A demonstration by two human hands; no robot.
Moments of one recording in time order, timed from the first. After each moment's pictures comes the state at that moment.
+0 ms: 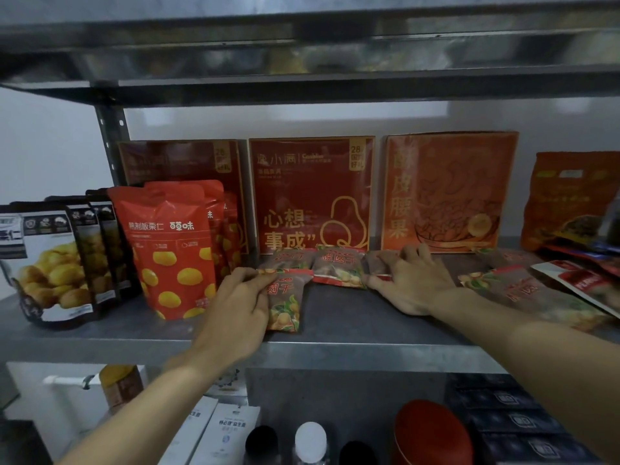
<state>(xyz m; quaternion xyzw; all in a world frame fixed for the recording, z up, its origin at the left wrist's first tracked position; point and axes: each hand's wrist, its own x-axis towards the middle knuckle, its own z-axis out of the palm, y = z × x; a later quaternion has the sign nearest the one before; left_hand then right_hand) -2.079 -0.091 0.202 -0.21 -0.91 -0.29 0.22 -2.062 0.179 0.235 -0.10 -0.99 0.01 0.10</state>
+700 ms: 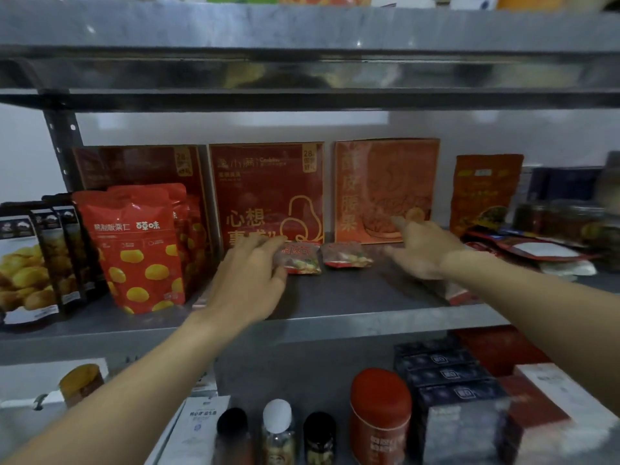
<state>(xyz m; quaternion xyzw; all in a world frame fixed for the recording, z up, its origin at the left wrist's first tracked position) -2.034 -0.038 0.248 -0.28 -0.89 -0.23 0.27 -1.972 0.216 0.287 -0.15 -0.98 0.06 0.14</state>
